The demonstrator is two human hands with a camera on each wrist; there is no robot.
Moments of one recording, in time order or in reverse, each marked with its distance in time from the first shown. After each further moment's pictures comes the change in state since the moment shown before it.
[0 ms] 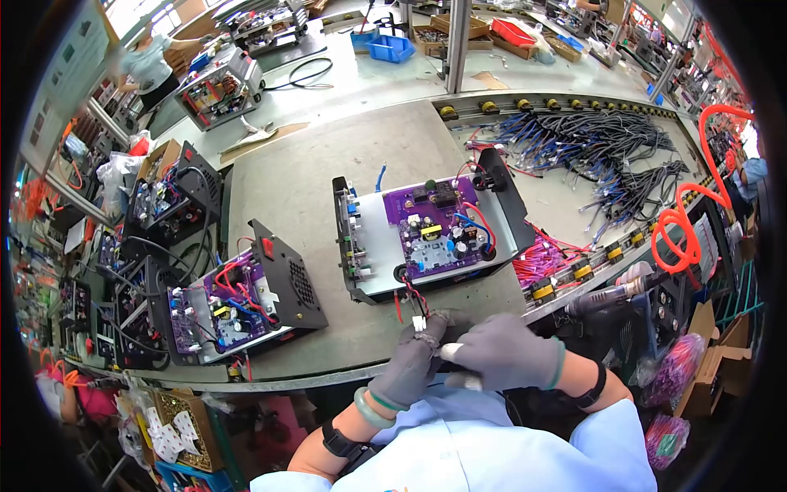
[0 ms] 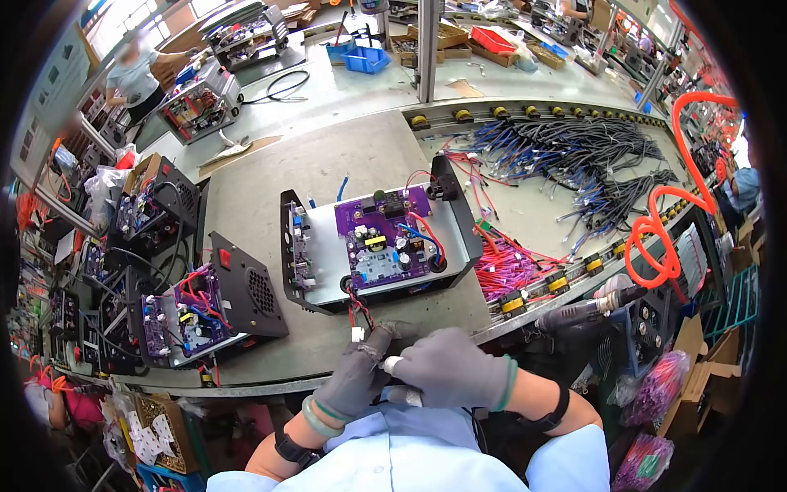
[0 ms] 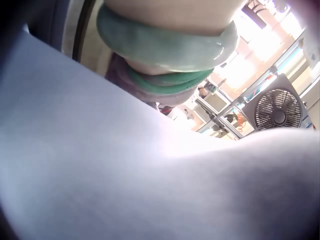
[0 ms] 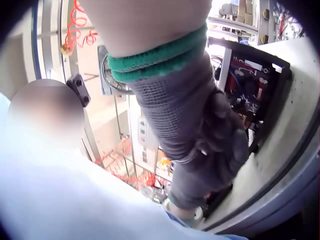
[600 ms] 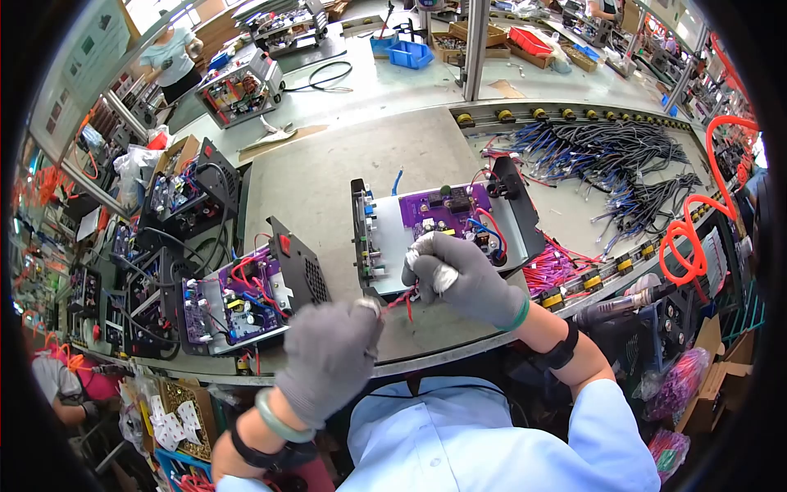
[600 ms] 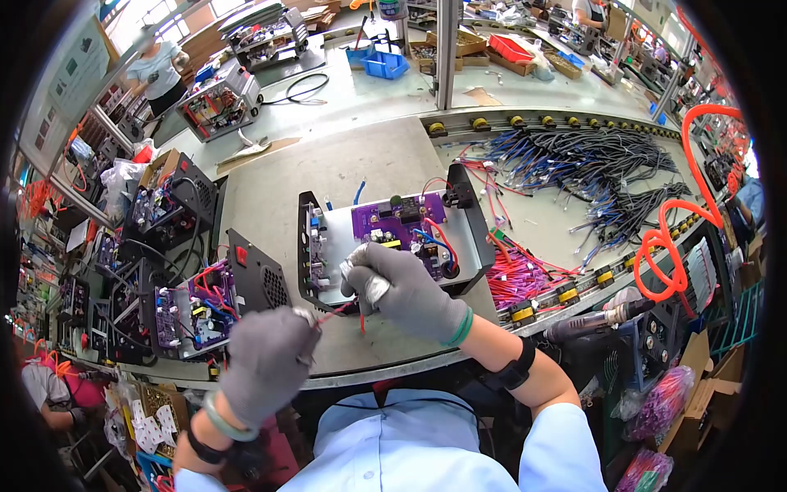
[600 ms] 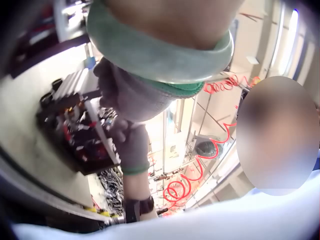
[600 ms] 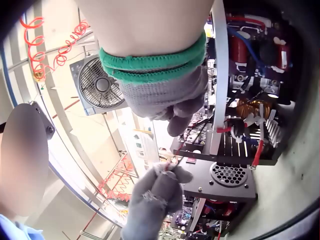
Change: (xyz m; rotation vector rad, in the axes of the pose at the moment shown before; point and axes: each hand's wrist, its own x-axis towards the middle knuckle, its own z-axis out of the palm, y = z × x) left_hand -0.072 0.108 -0.006 1.990 0.422 0.817; right_hand 0.093 0.035 -0.004 1.128 0.332 0.342
